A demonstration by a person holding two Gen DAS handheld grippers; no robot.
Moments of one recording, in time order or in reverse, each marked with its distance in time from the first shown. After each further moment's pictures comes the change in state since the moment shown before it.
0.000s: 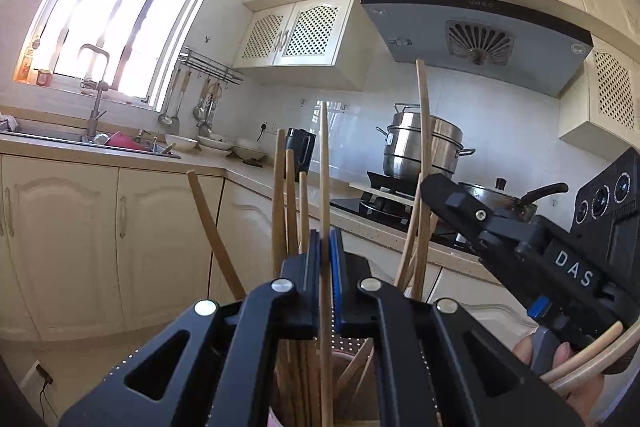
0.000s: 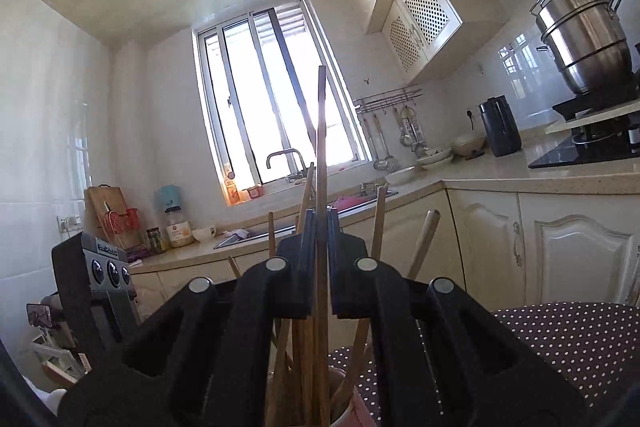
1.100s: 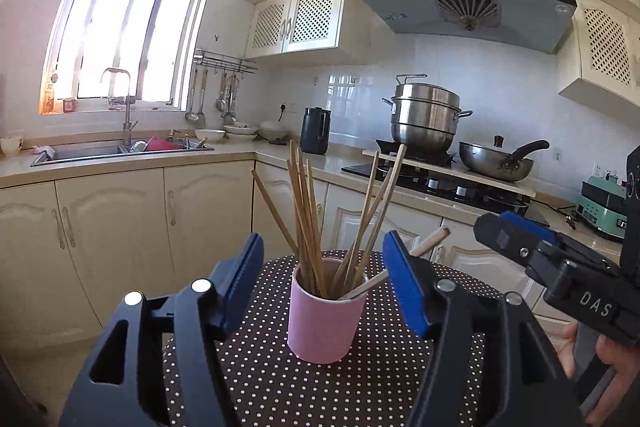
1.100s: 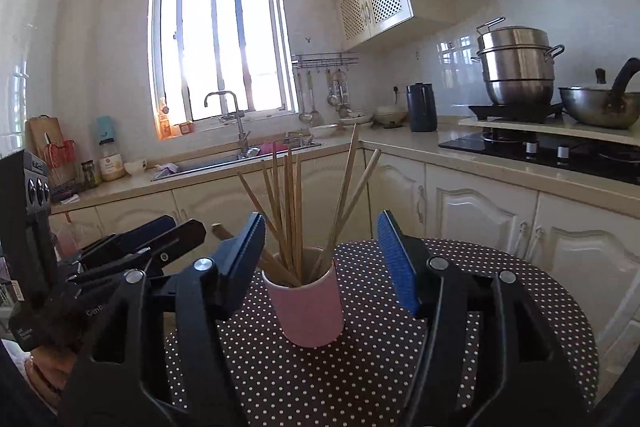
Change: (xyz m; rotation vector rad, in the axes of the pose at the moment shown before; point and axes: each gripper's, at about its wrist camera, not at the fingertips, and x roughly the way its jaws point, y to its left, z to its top) left arm -0.149 -0.036 0.018 0.117 0.121 0.109; right arm -0.112 0.115 0.006 -0.155 0.186 -0.403
